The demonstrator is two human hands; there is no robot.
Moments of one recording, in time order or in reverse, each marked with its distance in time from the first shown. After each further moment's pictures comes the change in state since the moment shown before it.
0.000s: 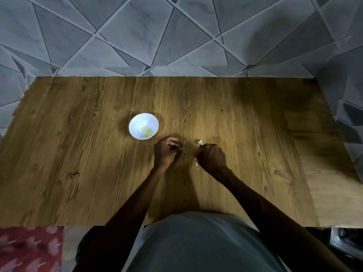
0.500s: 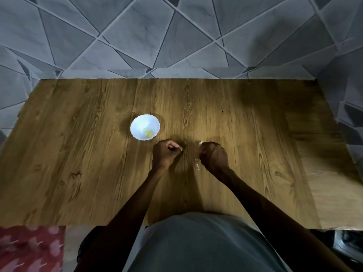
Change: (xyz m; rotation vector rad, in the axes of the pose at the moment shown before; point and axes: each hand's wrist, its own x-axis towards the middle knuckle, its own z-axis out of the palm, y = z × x) left_hand -0.009 0.003 -0.009 0.061 0.035 0.053; right_hand 0.001 0.004 -0.004 0.117 0.079 0.022
